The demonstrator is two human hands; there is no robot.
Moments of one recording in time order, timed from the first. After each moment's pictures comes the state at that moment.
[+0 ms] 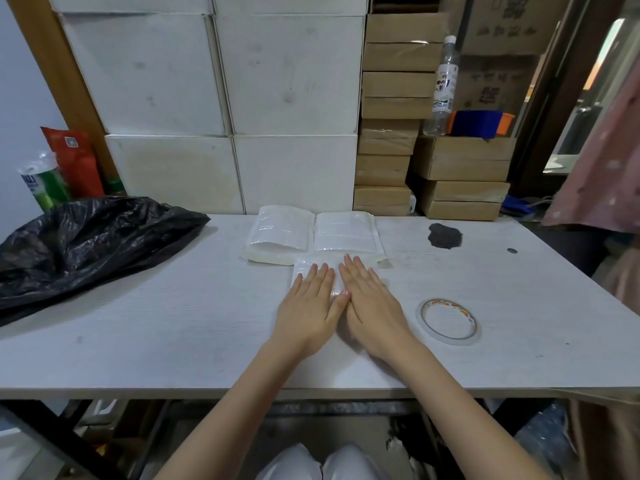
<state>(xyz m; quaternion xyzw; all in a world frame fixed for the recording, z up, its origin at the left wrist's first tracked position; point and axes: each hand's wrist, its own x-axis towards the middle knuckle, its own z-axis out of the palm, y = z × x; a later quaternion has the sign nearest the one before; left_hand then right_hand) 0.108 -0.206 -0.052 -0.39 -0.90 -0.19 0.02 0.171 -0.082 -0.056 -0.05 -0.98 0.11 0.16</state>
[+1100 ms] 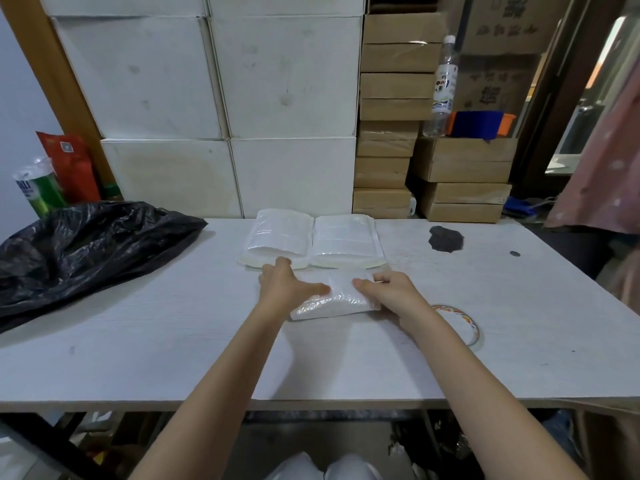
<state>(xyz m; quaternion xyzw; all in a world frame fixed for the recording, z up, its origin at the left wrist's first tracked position) 0.071 -0.200 -0.008 -0.10 -0.90 -0.41 -0.10 0.153 -0.038 -0.035 -0.28 -0.72 0.63 0.09</state>
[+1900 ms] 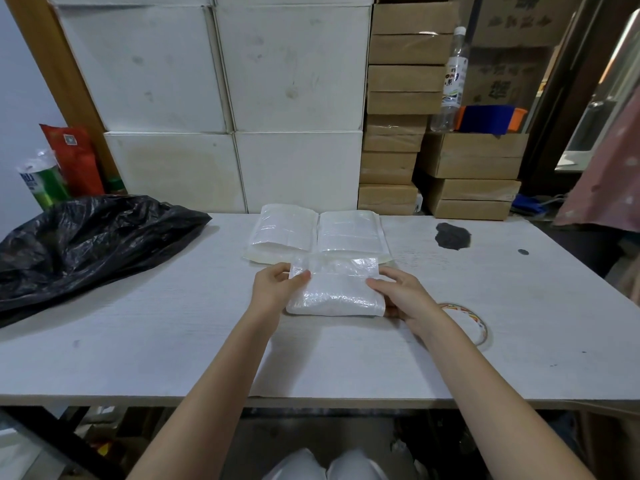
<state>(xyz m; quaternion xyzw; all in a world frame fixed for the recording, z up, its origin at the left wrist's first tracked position) 0.058 -0.221 -0.038 -0.10 -0.72 -0.68 -0.14 0.155 -0.032 -0.044 -0.23 -0.67 0.70 0.09</state>
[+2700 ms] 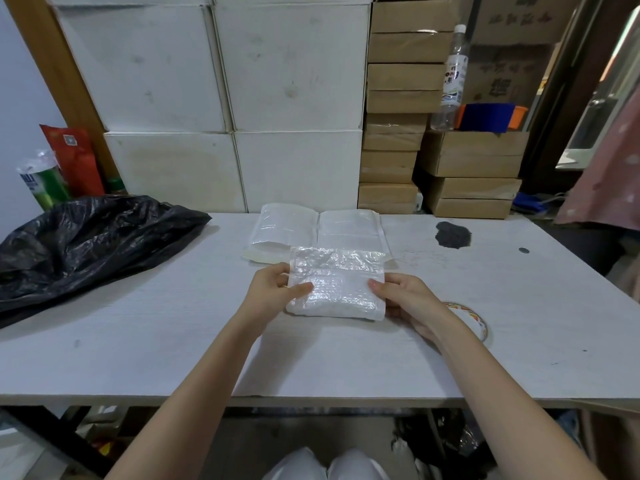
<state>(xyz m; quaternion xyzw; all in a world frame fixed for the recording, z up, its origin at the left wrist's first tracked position) 0.059 -0.238 -0.035 -0.19 -0.74 -0.62 -0.16 0.169 -0.028 -0.045 -0.15 -0.66 0.73 0.06</state>
